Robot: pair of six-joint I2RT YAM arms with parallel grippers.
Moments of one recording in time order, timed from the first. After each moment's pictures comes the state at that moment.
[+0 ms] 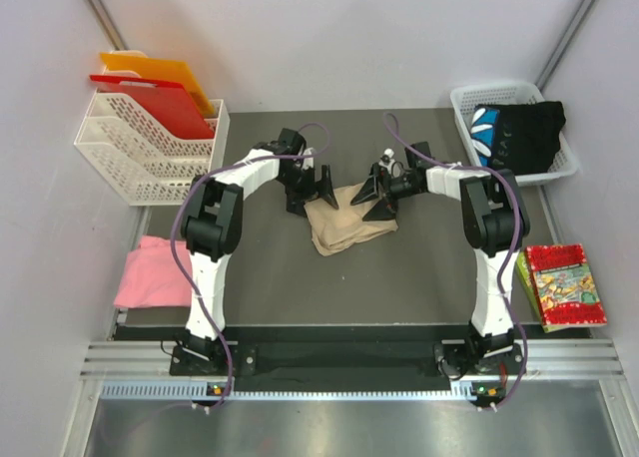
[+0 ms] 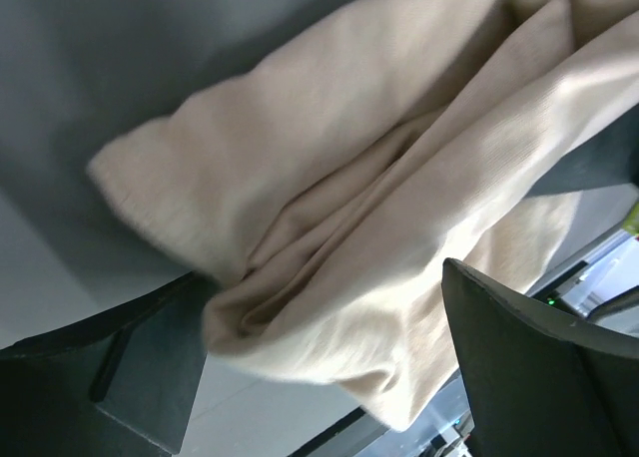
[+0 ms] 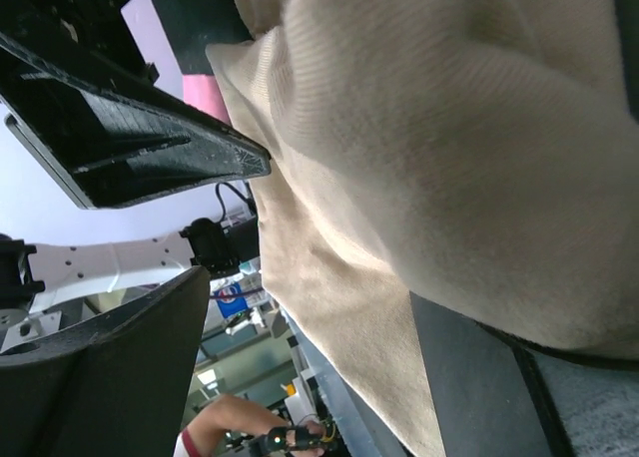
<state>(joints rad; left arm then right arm) -0.36 2.22 1.68 -0.73 0.50 -0.44 0.26 2.15 1.39 -0.33 -1.04 0.59</state>
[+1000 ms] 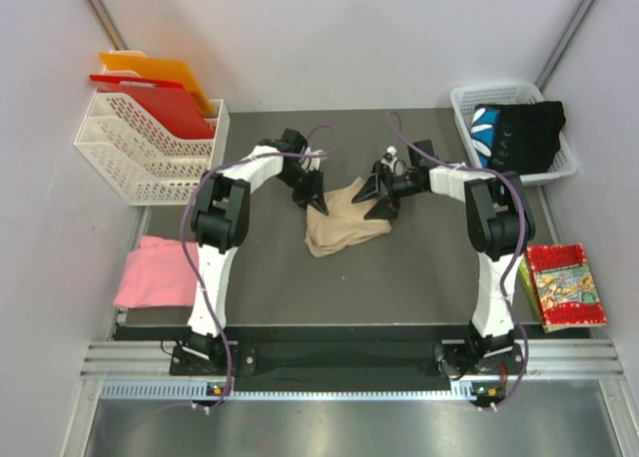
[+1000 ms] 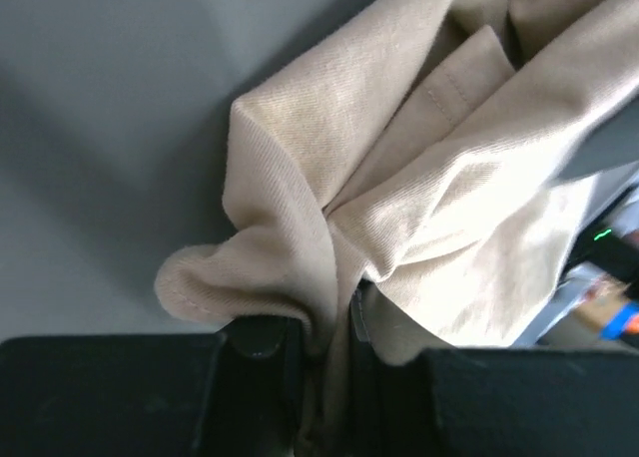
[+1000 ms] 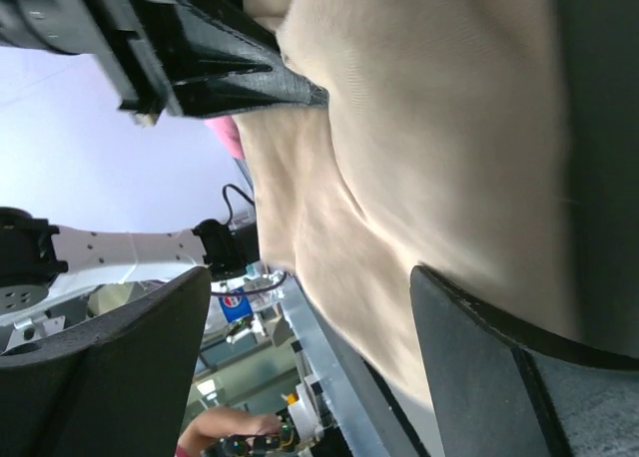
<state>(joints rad) -0.35 2.34 1.85 -0.81 0.65 -0.23 0.25 2.10 1.36 -0.29 -1.04 0.62</state>
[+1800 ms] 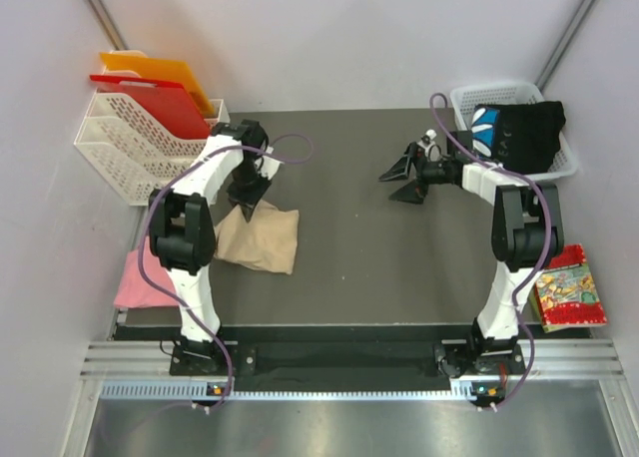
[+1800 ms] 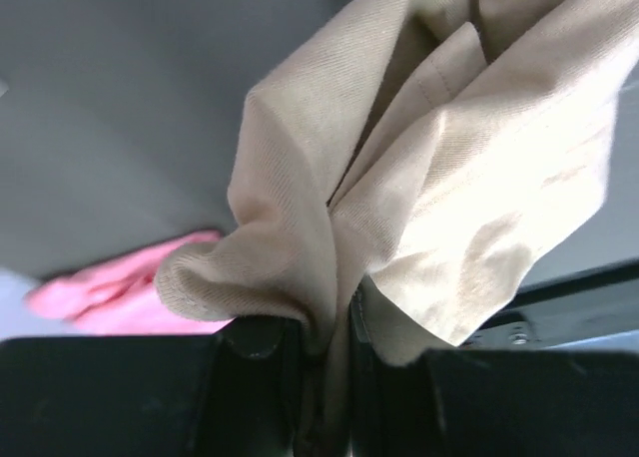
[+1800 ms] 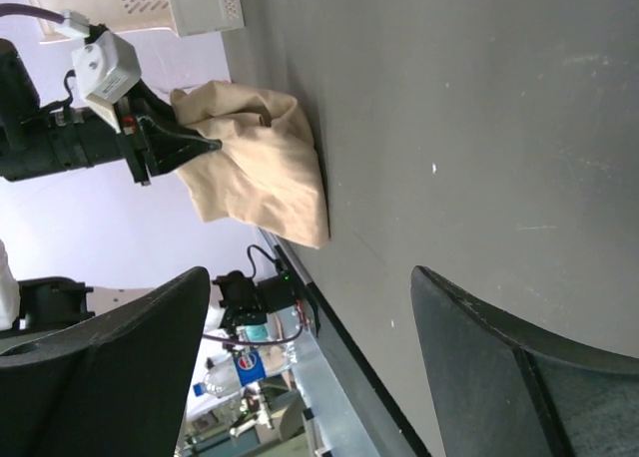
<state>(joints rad) -0.22 1.99 1.74 -1.32 0.03 0.32 0.08 1.94 1.28 -0.23 -1.01 0.69</state>
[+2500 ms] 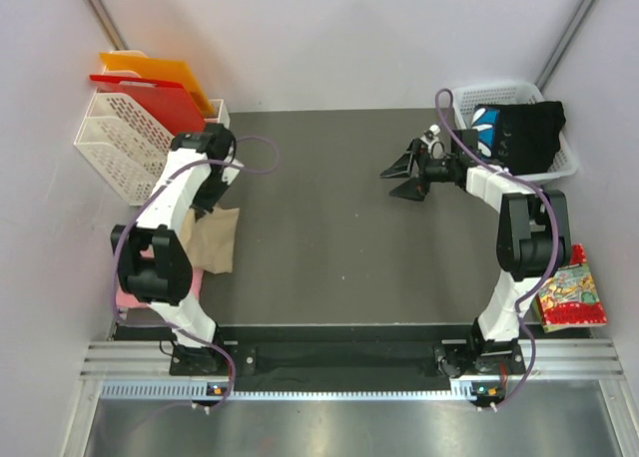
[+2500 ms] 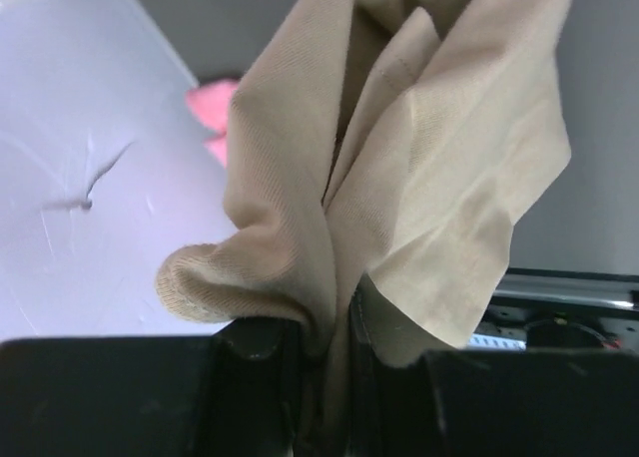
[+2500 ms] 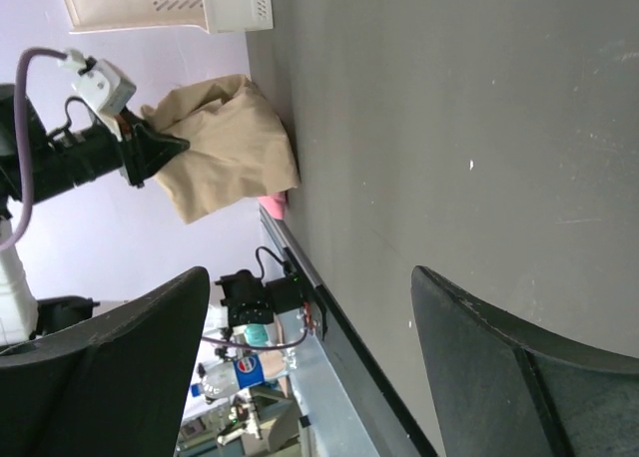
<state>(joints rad) -0.13 1.73 1.58 -1.32 -0.38 0.35 0.08 1.85 1.23 -0.16 -1.02 0.73</state>
